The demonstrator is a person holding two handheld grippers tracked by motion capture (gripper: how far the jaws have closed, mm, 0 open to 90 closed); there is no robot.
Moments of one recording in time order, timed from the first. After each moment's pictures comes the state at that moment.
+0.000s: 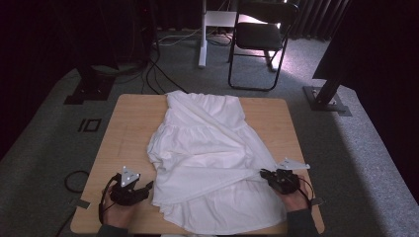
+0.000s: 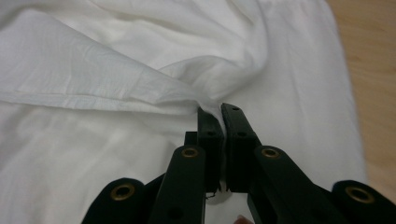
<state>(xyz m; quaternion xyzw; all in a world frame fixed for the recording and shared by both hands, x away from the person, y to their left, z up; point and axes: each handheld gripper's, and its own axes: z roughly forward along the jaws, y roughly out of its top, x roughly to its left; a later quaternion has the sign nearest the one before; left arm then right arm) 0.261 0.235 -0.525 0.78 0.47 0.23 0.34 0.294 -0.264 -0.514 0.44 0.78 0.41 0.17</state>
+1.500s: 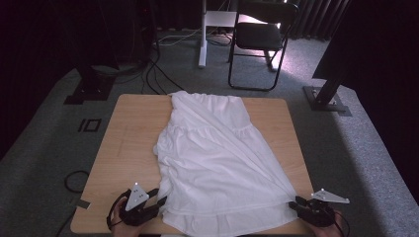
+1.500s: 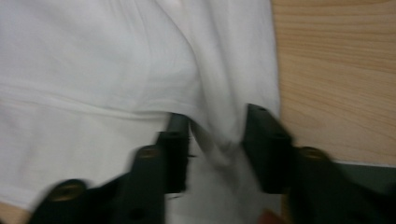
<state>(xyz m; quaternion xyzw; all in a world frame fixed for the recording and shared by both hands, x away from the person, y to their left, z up) 0.218 0.207 -0.520 0.79 0.39 0.20 0.42 0.218 -0.353 -0.555 0.53 0.74 0.39 0.15</state>
